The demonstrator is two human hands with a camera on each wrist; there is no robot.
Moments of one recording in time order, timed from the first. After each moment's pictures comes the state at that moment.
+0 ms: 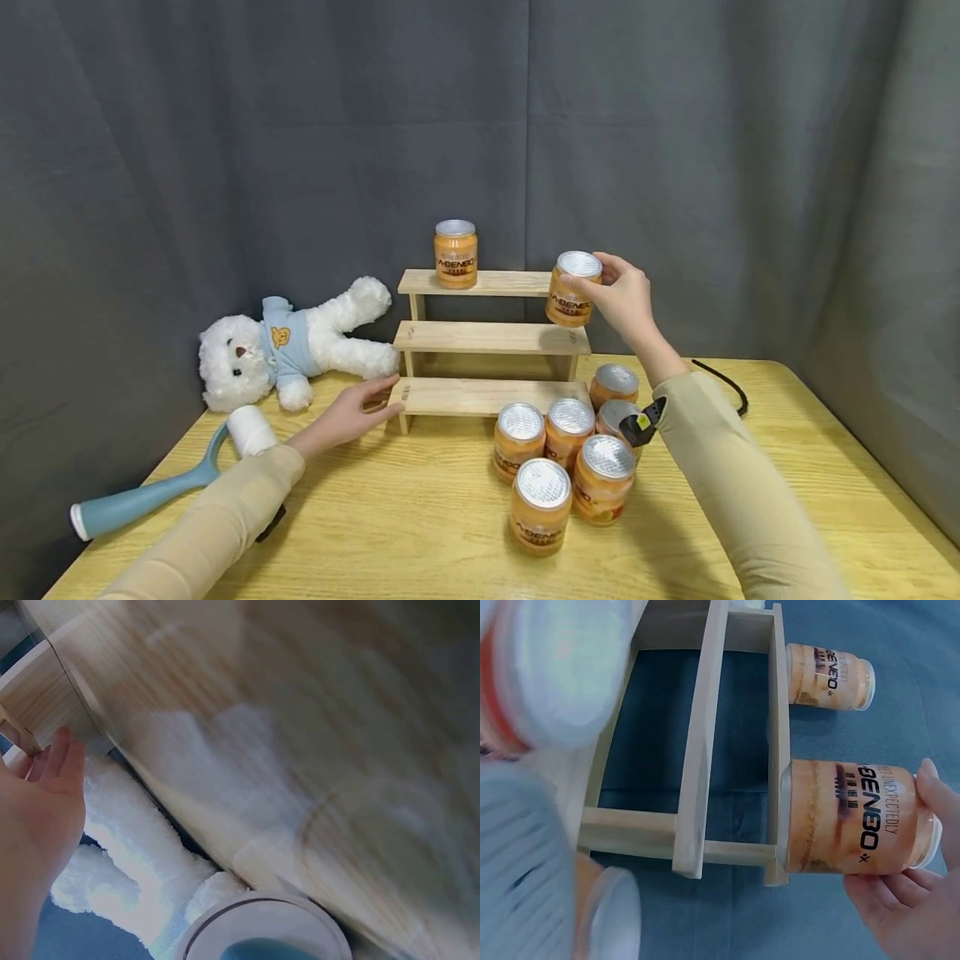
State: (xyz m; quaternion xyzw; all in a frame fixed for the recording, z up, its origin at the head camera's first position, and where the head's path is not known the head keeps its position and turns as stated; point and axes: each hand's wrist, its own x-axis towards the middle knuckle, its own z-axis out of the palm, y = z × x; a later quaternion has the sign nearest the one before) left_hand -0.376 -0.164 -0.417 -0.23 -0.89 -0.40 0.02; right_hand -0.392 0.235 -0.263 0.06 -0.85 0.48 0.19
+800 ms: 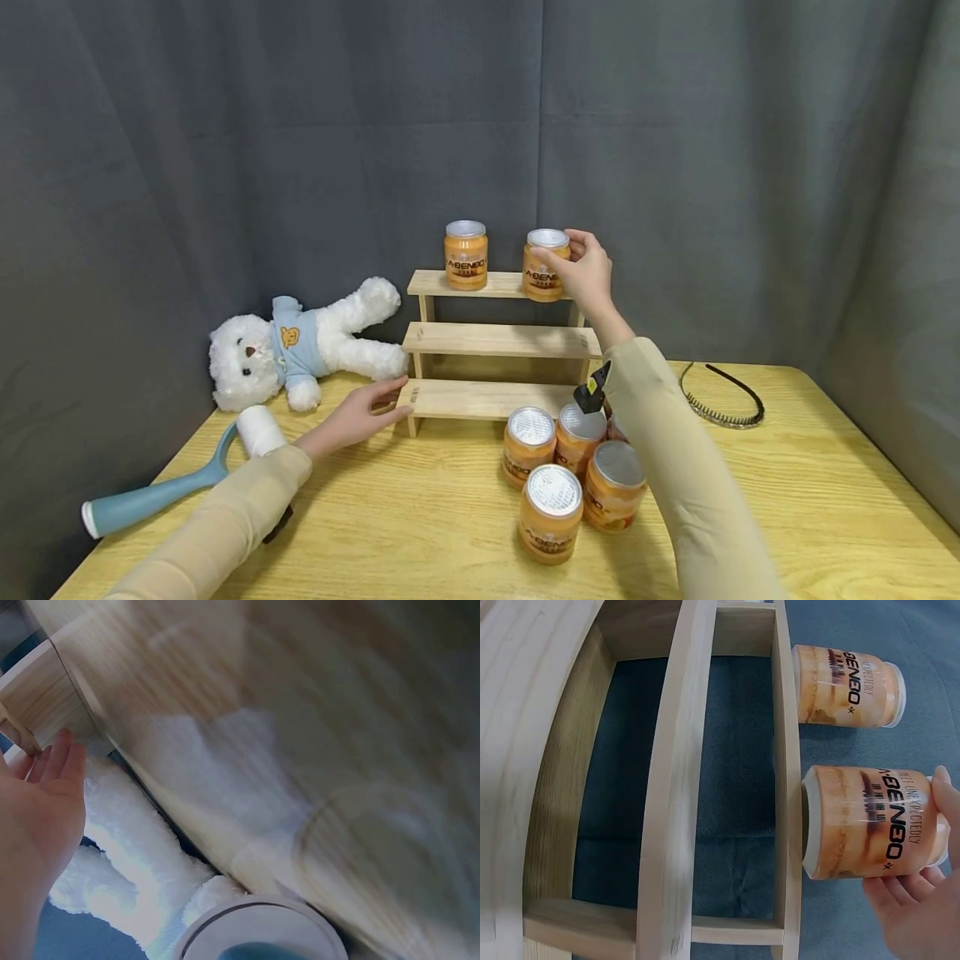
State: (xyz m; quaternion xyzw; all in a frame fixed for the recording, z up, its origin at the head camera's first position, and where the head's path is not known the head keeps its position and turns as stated) left_hand -0.375 -0.166 -0.414 -0.23 -0.89 -0.39 0.02; right_hand -0.444 0.180 -0.256 0.08 -0.80 0.56 0.21
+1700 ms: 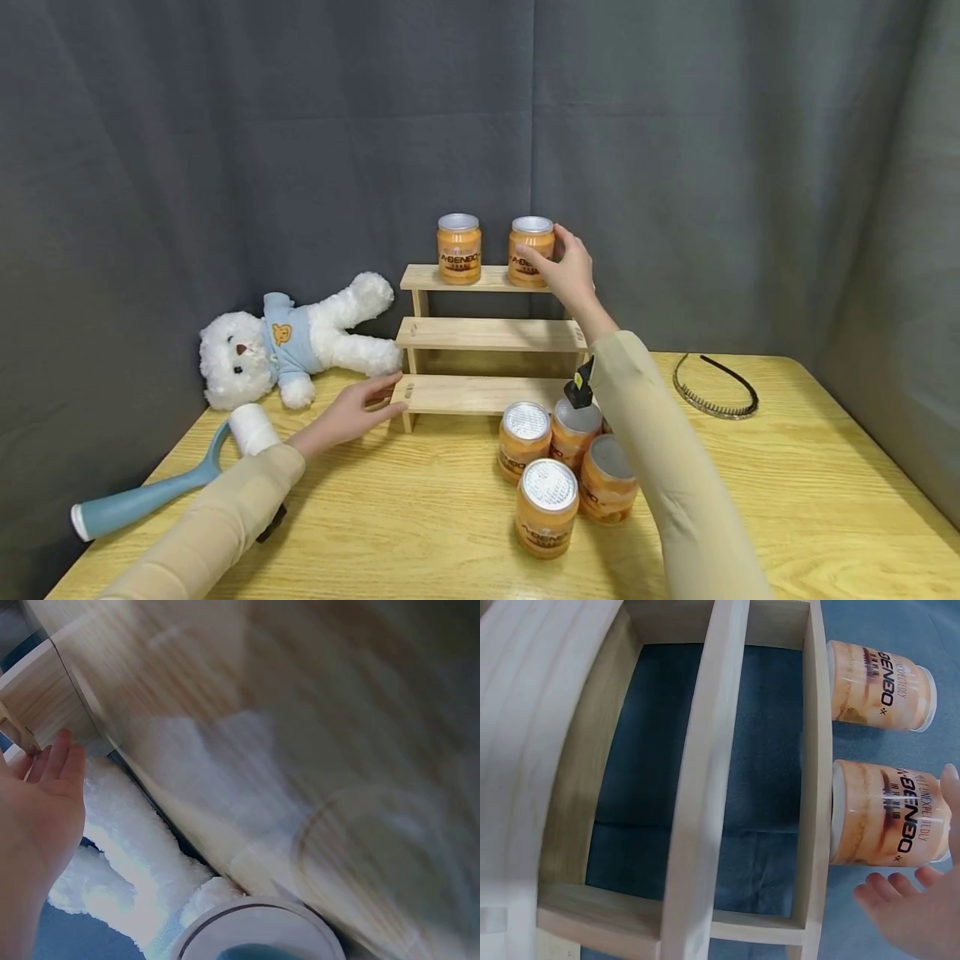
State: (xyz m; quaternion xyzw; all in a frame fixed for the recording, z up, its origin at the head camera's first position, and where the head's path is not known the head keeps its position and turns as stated) left_hand -0.379 -0.167 -0.420 -0.23 -0.89 -0.39 0.02; right_hand -0.453 0.172 -0.264 0.08 -0.83 0.51 0.18
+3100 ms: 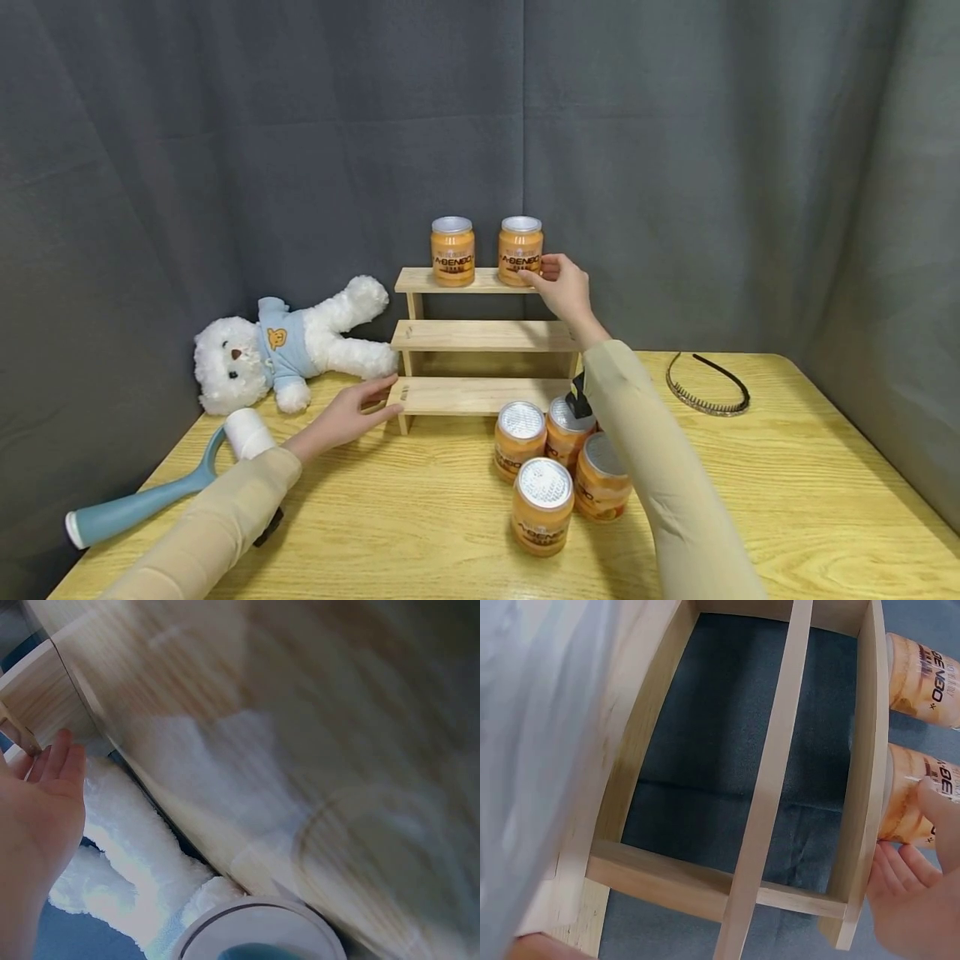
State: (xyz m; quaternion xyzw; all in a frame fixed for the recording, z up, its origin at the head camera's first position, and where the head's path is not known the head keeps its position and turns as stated) left_hand -0.376 -0.166 -0.417 -0.24 -0.89 -0.40 0.01; right_hand -0.456 0.180 -0.288 0.07 -0.86 0.47 0.19
